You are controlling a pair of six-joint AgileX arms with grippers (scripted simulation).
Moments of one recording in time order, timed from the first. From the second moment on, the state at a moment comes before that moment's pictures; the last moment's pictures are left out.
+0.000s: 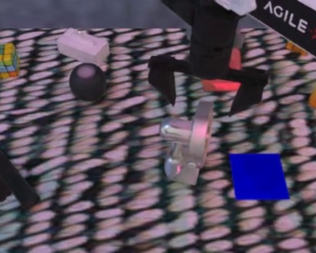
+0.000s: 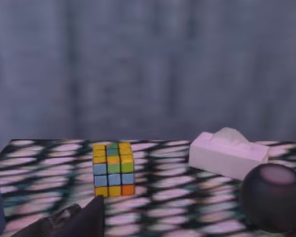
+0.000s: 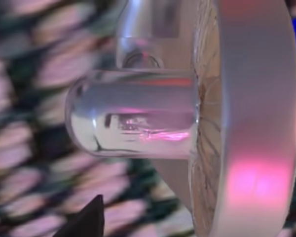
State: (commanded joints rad) left arm 0.00 0.00 0.00 0.00 0.00 0.00; right arm 0.62 2.29 2.24 -1.52 0.00 0.87
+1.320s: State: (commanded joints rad) left arm 0.00 0.00 0.00 0.00 0.00 0.00; right arm 0.62 2.26 2.03 -1.34 0.00 0.87
